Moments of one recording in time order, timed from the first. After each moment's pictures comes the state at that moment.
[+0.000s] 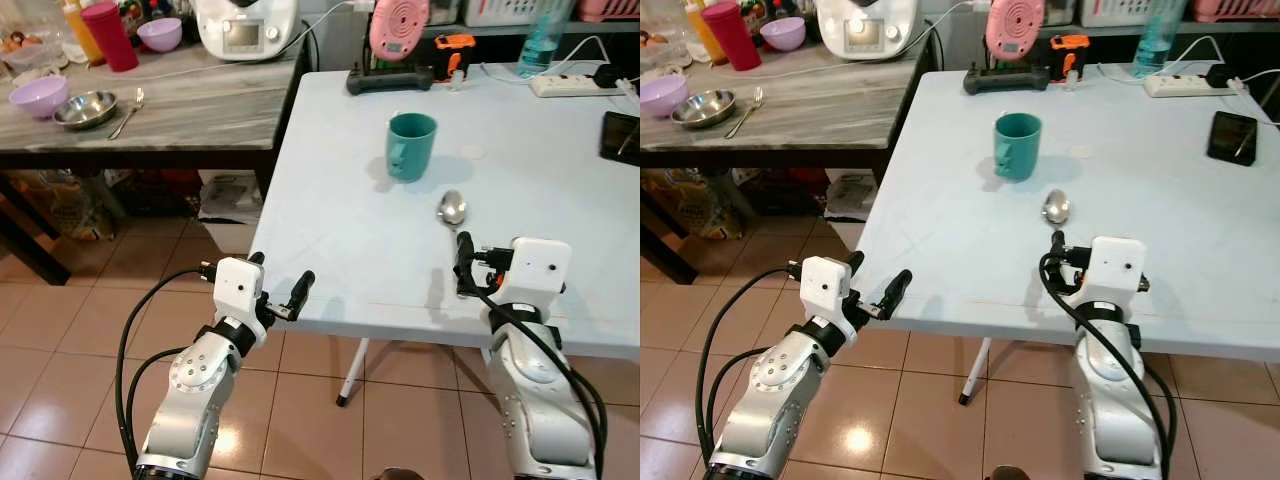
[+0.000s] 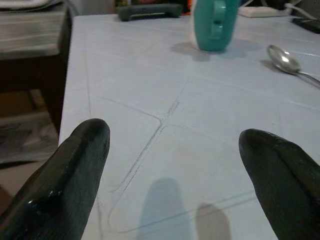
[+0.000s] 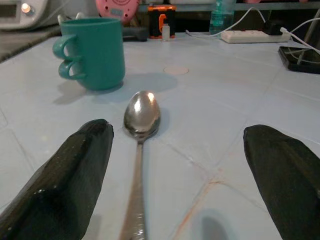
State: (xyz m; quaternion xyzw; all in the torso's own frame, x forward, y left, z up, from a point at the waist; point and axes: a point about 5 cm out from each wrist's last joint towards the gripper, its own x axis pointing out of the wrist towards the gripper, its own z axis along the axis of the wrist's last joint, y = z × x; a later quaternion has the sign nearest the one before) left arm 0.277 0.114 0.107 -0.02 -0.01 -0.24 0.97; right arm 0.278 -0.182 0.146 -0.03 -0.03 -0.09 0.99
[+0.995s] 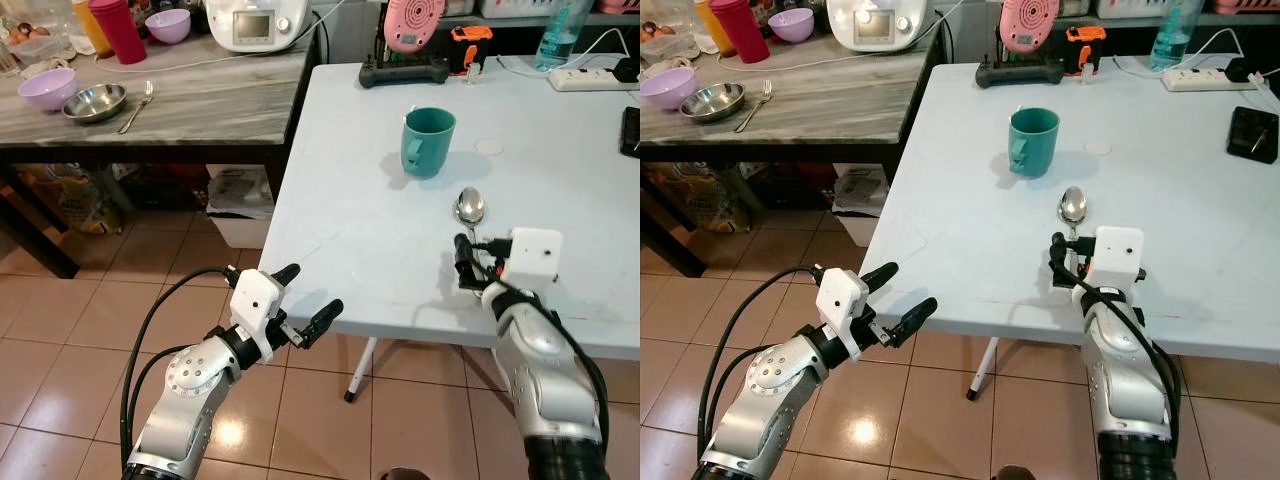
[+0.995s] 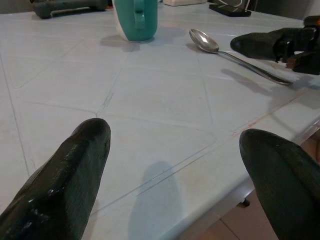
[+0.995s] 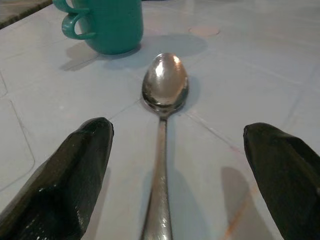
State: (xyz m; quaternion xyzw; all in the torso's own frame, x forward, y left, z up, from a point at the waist) left arm 0.267 0.104 0.106 0.00 -0.02 -0.38 0.92; right arm 0.309 -0.204 0.134 0.00 0.03 -0.06 1.00
